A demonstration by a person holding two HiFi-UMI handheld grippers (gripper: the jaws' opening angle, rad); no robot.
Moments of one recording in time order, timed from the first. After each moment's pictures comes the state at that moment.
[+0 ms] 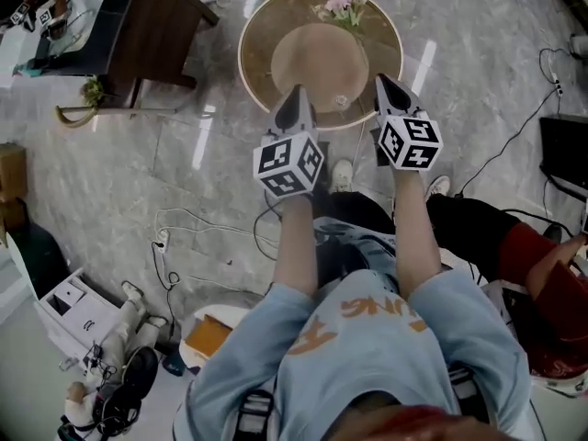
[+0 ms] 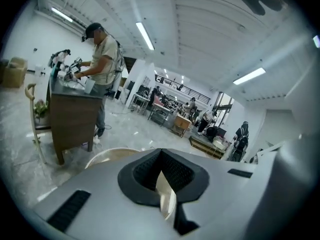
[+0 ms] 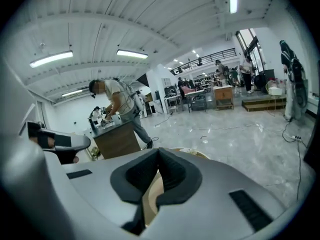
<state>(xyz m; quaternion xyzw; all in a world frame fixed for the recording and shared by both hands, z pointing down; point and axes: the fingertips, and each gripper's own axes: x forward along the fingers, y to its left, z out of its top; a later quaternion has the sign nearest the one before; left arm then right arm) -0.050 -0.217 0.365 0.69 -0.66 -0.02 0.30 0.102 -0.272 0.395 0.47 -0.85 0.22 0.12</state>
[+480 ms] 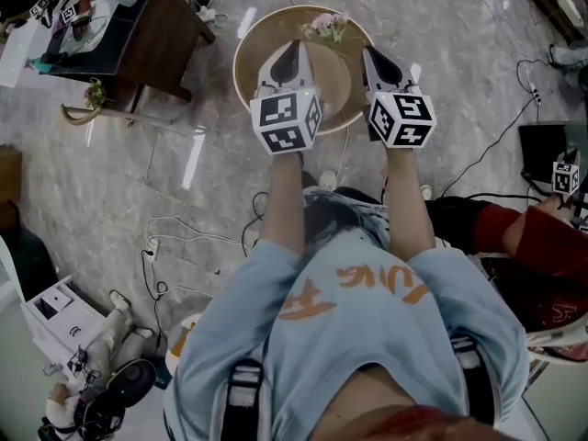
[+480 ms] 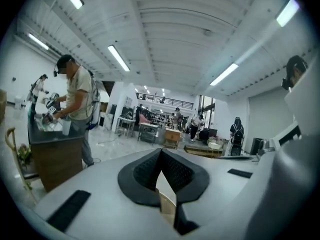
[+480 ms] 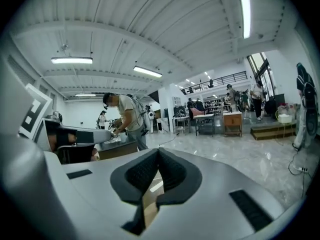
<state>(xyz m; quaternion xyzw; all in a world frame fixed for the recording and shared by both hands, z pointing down) -0.018 -0.258 0.222 0.75 -0.65 -0.01 0.13 0.106 -0.281 0.244 0.46 -0.88 0.10 0.06</state>
